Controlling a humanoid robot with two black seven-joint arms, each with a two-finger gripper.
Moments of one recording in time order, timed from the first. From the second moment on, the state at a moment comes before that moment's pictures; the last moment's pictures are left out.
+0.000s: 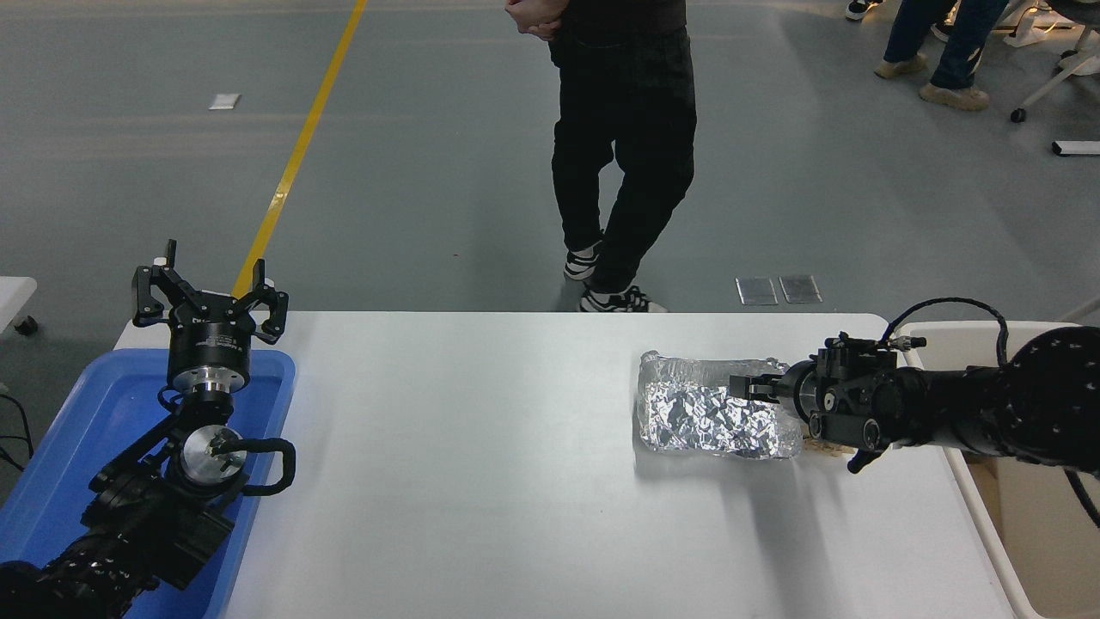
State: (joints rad) left arm -0.61 0.17 -1.00 -0.41 -0.12 -0.53 -0.60; right arm 1.16 -0.13 -0.99 0.75 -0.33 -0.11 -0.11
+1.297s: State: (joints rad) left arm -0.61 0.17 -1.00 -0.41 -0.12 -0.52 -0.60; right arm 1.27 -0.21 -0.97 0.87 -0.34 -0.09 -0.11
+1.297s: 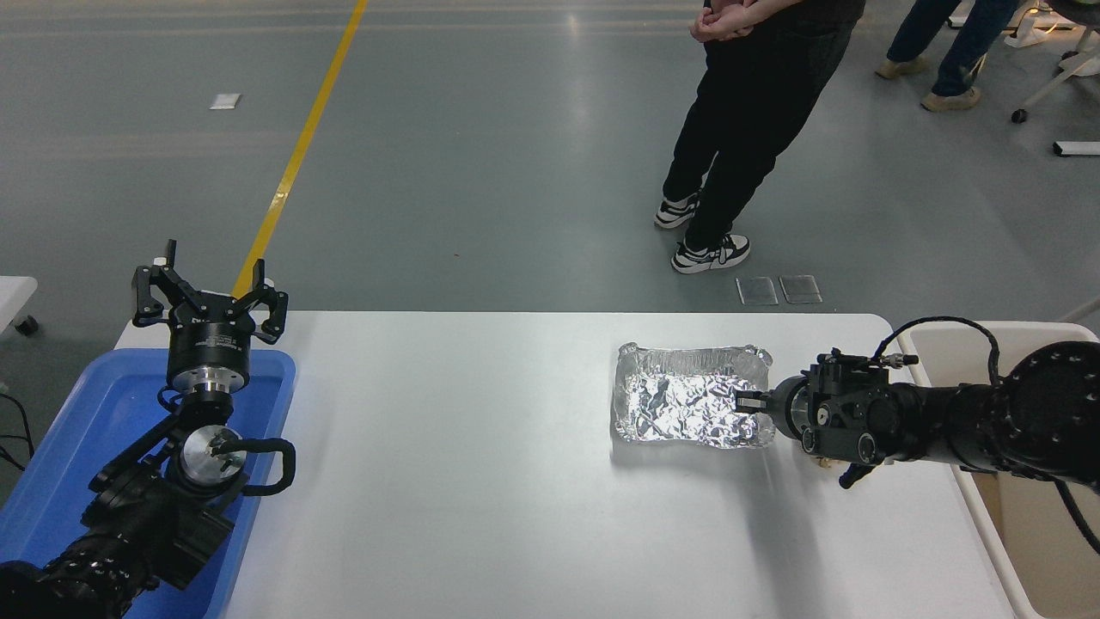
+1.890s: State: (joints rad) left arm -0.61 0.17 -1.00 -0.41 -0.12 -0.53 -0.60; right arm 2.10 -0.52 -1.20 1.45 -0.28 0.27 -0.10
